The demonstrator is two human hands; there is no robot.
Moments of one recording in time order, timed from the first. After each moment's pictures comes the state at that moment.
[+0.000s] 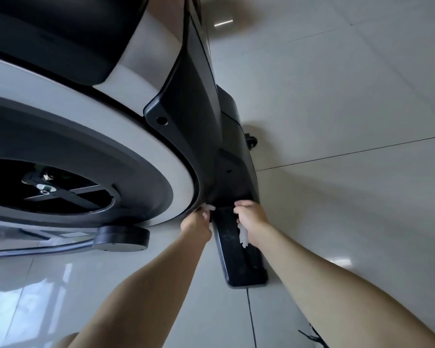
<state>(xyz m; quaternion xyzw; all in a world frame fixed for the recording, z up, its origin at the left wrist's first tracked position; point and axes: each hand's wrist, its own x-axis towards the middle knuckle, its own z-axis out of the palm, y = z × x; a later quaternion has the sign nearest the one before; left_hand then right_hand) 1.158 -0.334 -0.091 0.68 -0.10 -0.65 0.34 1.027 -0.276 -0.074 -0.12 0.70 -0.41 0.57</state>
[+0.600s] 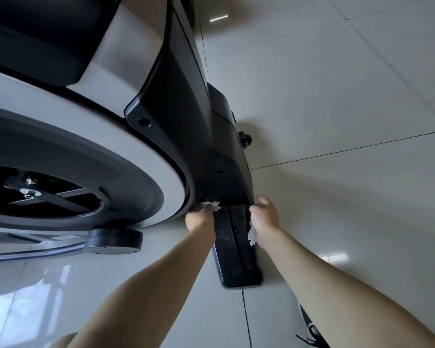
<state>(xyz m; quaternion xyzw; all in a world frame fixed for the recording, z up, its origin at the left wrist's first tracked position) 1.129 -0.319 -0.083 0.75 -0.25 -0.54 0.28 0.996 -0.265 -0.082 -0.09 0.76 -0.42 0.49</state>
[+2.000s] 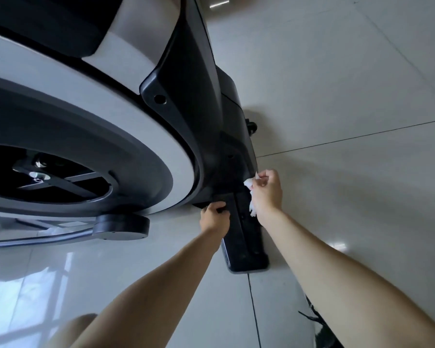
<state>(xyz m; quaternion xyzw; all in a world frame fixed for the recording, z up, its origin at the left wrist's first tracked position) 1.143 -0.276 -0.078 0.72 -0.49 -0.48 0.13 1.008 -0.276 -0.056 -0.12 0.74 -0.50 0.43</state>
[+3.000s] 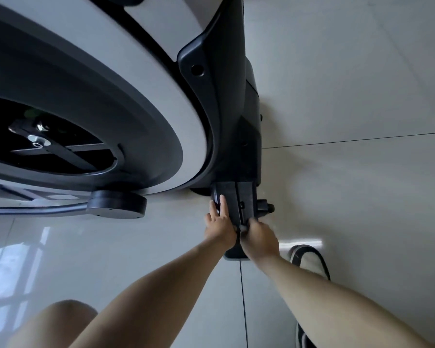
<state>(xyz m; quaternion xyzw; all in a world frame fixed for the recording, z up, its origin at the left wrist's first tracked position) 1.154 -0.237 -0.105 0.64 -0.67 -0.37 -0.13 1.054 -0.175 -0.104 -0.45 0.82 -0.13 0.34</state>
